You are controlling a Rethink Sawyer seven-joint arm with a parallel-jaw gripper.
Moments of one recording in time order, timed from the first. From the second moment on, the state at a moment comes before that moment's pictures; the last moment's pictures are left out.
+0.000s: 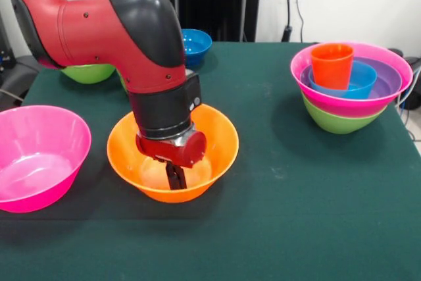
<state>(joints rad) -0.68 -0.29 0.49 1.37 -0.48 0.40 2.27</state>
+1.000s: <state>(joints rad) -0.68 -0.25 0.54 1.34 -0.48 0.40 2.26</state>
